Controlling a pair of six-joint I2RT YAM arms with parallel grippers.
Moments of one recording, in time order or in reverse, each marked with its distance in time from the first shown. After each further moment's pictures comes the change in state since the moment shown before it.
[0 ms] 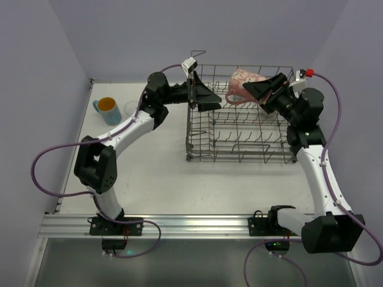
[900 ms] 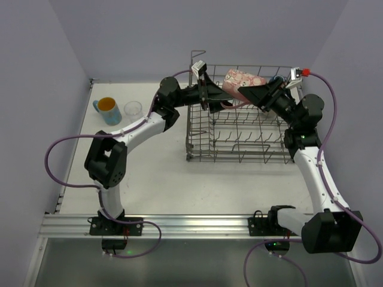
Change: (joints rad) left arm -0.078 0.101 0.035 0.127 -0.127 -0.201; right arm 0.000 0.000 -0.104 0.337 -0.211 0.035
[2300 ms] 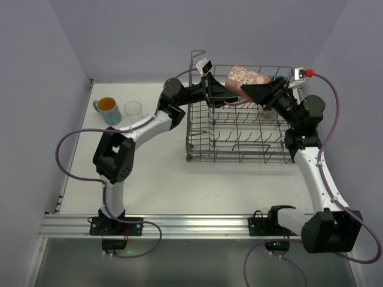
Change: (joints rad) left arm -0.026 0.095 0.085 0.168 -0.022 -0.166; right arm -0.006 0.002 -0.018 0.032 0.040 -0.024
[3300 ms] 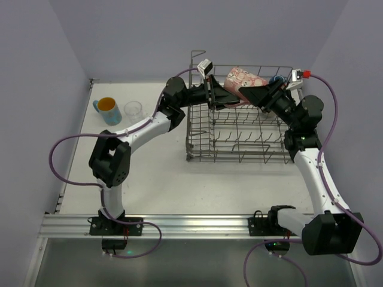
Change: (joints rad) left arm -0.021 -0.042 -0.017 -0.115 -0.032 0.162; right arm 0.009 -0.014 0.000 -0.056 0.007 -0.028
